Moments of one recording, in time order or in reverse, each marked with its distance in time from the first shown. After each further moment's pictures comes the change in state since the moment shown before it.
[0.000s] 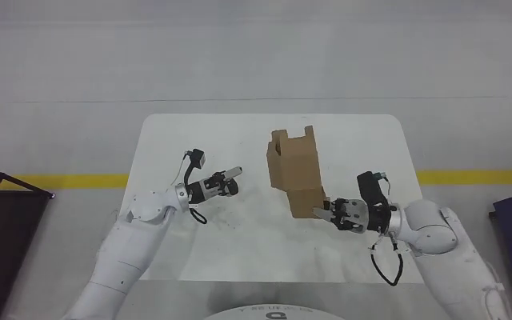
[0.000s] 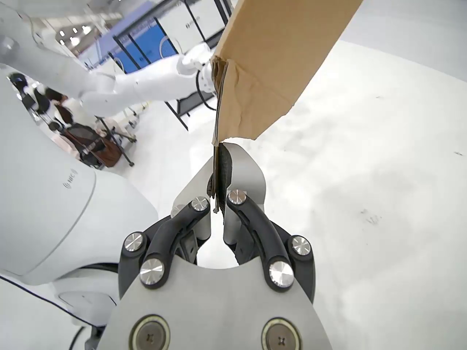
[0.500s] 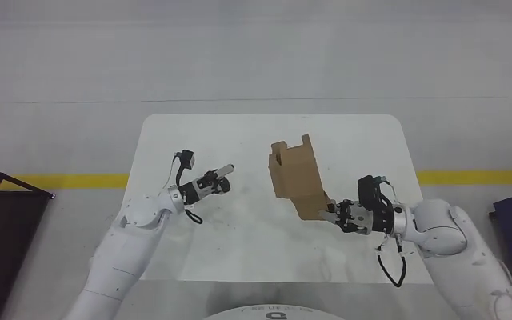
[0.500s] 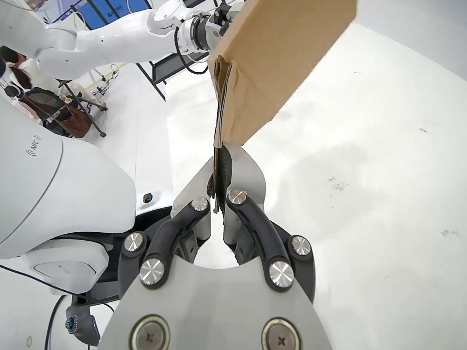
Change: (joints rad) left arm 0.062 0.018 -0.059 -0.046 0.044 0.001 0.094; right arm -0.021 0.041 0.029 -0.015 -0.106 0.000 -0.041
